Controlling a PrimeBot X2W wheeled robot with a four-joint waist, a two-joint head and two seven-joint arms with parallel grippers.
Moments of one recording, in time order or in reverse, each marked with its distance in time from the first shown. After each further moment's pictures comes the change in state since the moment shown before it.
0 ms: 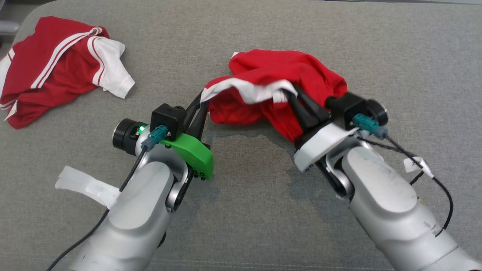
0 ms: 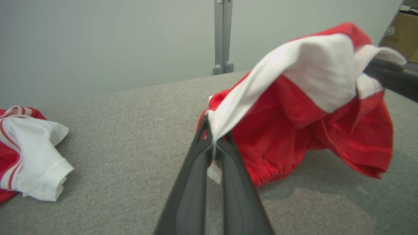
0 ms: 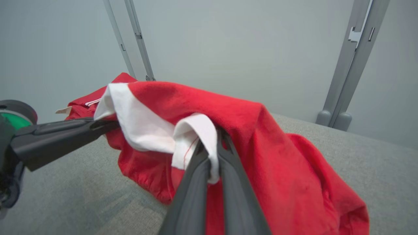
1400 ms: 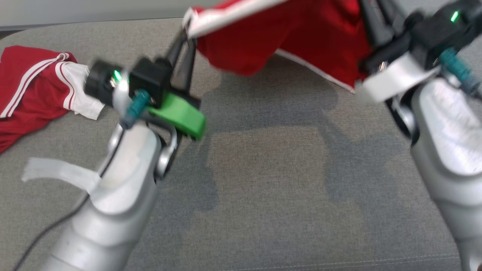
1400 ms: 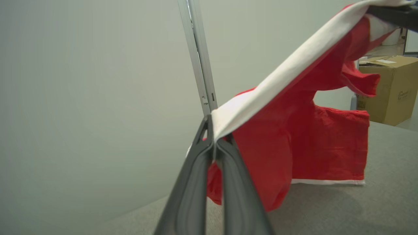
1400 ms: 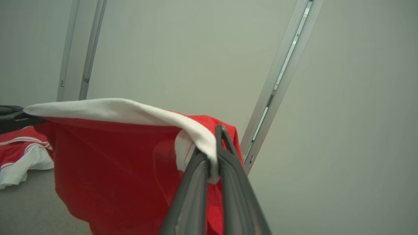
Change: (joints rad) left arm -0.096 0.039 0.097 -0.212 0.148 0.018 -0.003; right arm -0.177 -0.206 -0.155 -0.247 -0.166 0.025 -0.008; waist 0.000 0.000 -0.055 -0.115
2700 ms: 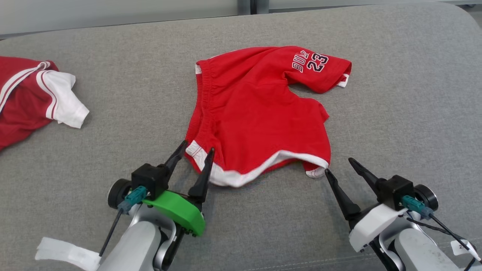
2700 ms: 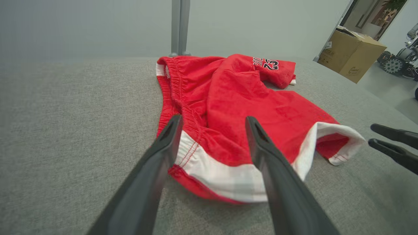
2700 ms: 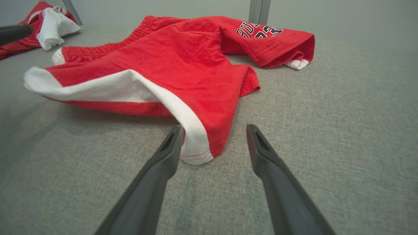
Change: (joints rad) left arm 0.423 0.004 0.015 -0.034 -0.174 -0.081 0.003; right arm 0.583 0.063 -0.012 0.088 0.107 0.022 0.005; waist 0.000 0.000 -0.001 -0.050
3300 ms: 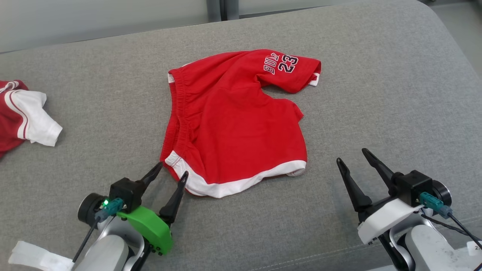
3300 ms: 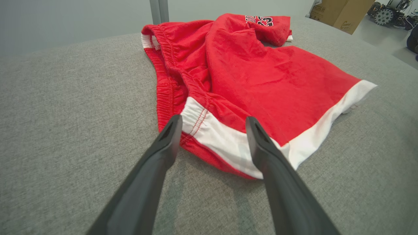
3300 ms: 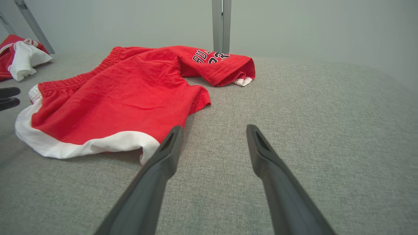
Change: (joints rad) left arm 0.037 0.145 -0.008 0.032 0.008 -0.063 0.026; right arm 0.040 -0.013 -0.075 -0.082 0.017 0.000 0.000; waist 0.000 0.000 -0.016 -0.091
